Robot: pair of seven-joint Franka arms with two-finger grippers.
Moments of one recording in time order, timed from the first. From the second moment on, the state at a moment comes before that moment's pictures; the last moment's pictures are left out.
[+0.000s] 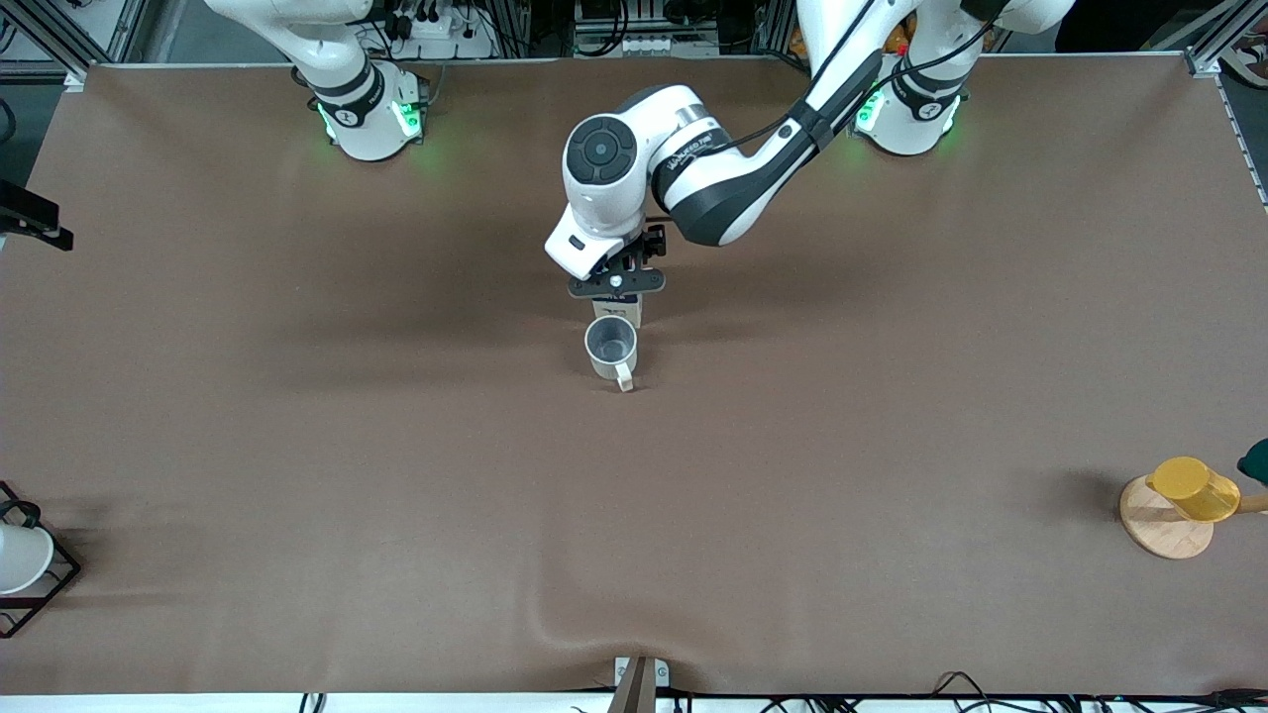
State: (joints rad) left arm -0.58 0.61 -0.43 -1.44 0.08 1.92 -1.06; right arm -0.07 0.02 -0.14 -1.51 -0.02 1.46 -0.37
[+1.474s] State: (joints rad) left arm 0.10 0.15 -0.41 -1.40 0.09 1.65 -0.63; right arm 0.00 0.02 -0.11 -1.51 -0.02 1.51 -0.01
